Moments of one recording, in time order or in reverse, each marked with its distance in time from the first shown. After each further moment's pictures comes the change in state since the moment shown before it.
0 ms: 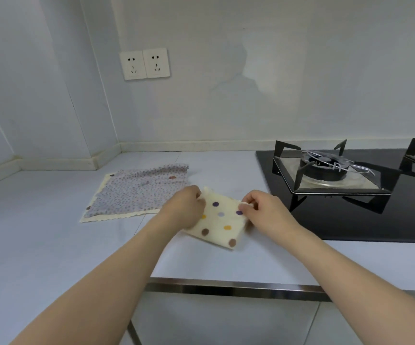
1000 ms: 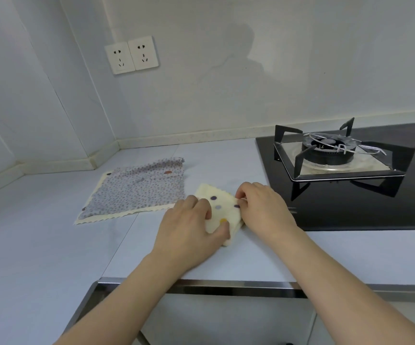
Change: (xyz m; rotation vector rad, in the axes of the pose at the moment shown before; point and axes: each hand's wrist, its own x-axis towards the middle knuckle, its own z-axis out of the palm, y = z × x) left_hand -0.071 0.024 0.024 0.219 0.235 0.238; right_hand 0.010 0.020 0.018 -0.360 0.129 -0.198
